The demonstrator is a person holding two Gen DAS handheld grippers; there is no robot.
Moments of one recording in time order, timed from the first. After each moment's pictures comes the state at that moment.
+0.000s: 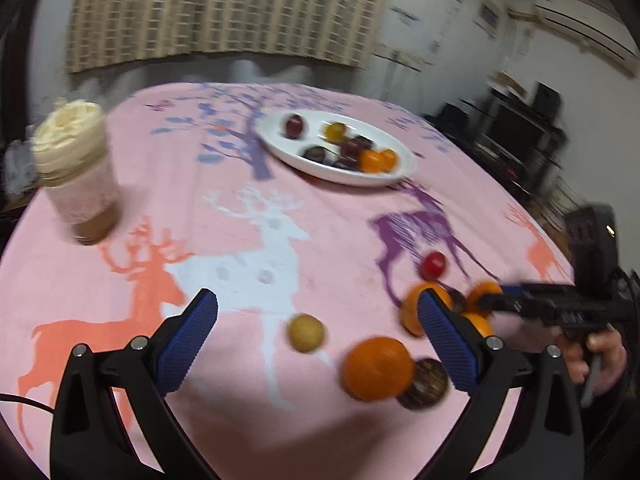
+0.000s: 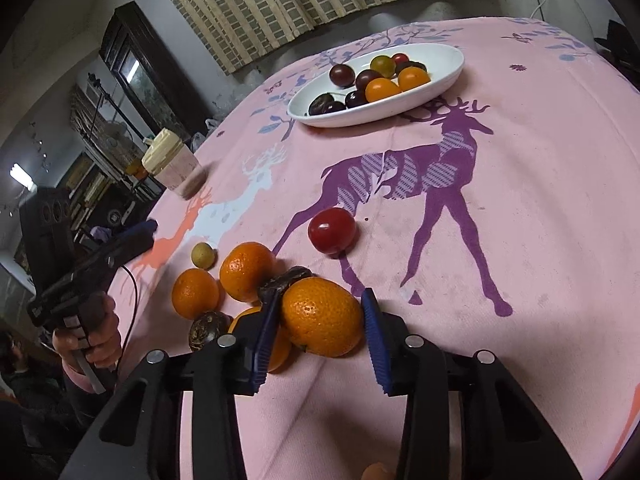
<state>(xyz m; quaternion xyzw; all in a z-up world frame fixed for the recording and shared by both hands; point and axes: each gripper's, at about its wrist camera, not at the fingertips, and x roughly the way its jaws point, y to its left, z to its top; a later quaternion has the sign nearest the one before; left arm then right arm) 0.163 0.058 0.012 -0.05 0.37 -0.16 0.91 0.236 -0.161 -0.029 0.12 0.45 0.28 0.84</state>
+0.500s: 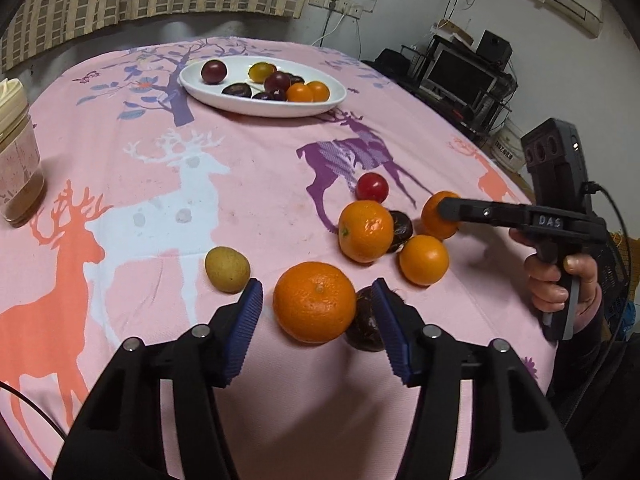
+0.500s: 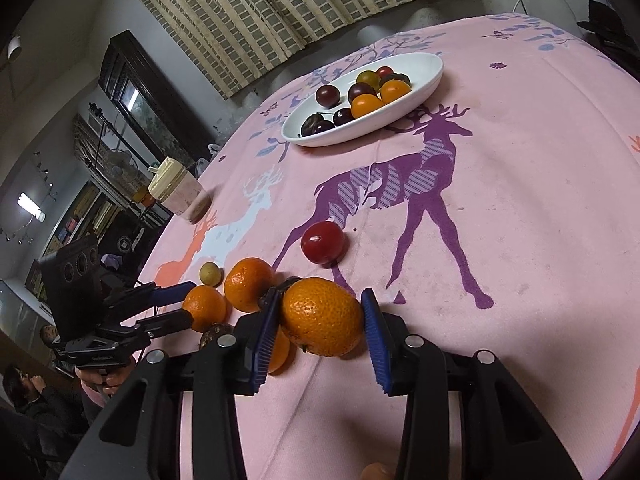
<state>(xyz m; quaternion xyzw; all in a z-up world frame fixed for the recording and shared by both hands) 0.157 0.033 -0.019 -0.02 0.43 -0.24 0.87 0.234 -0.177 -0.030 0.16 0.43 0.27 0.85</state>
